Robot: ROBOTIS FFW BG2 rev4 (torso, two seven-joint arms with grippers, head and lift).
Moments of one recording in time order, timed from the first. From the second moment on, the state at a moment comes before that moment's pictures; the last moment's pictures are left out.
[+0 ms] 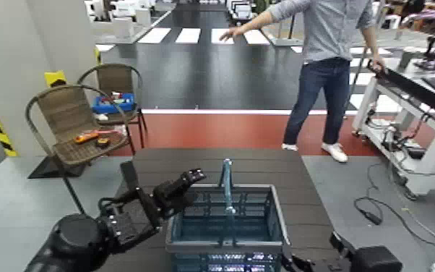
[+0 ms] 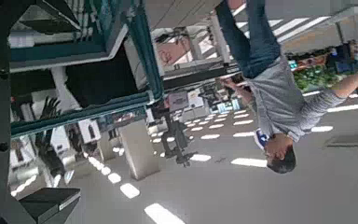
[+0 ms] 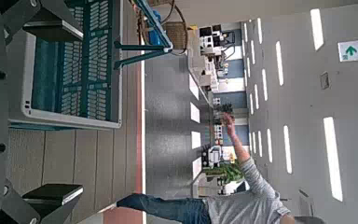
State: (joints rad) left arm -0.39 0.21 -0.15 -1.19 1.25 0.77 -0.48; right arm 0.46 -0.14 0.14 -2.09 -0.12 0.16 -0.08
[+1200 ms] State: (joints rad) left arm 0.32 0.13 -0.01 -1.76 0.29 -0.23 -0.12; right arm 0.48 -0.13 0.12 -2.07 -0.12 0.12 -0.08
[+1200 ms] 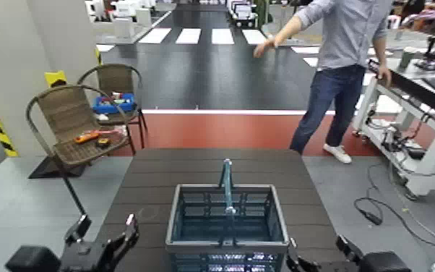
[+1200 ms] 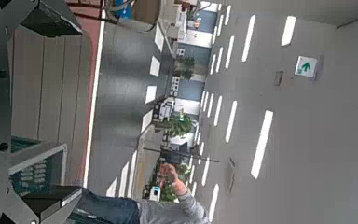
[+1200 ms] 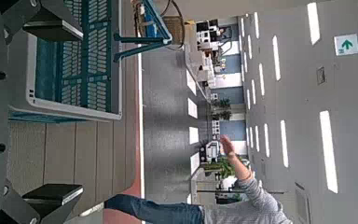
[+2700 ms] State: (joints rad) left arm 0.41 0.10 -0.01 -1.77 0.15 -0.28 -0.13; right arm 0.49 -0.13 0.12 -2.06 -0.13 0.11 -0.08
